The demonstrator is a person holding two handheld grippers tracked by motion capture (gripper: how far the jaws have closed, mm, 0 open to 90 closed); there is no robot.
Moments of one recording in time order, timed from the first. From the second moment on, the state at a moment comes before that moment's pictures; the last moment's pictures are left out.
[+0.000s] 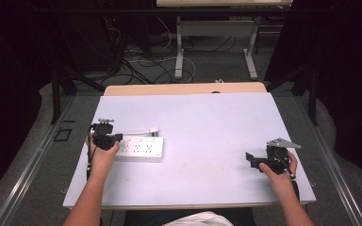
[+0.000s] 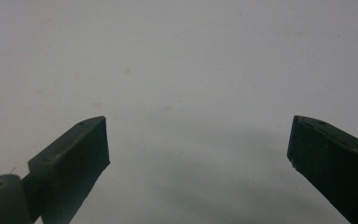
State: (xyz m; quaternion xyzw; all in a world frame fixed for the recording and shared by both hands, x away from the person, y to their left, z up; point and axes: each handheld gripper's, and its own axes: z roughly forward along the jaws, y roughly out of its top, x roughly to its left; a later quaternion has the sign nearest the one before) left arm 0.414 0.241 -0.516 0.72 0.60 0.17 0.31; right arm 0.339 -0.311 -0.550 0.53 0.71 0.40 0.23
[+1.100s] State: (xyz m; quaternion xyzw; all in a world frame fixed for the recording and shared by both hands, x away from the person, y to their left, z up) left arm 0.429 0.219 -0.519 0.74 0.59 0.15 0.29; right arm 0.339 -0.312 -0.550 0.53 0.71 0.40 0.23
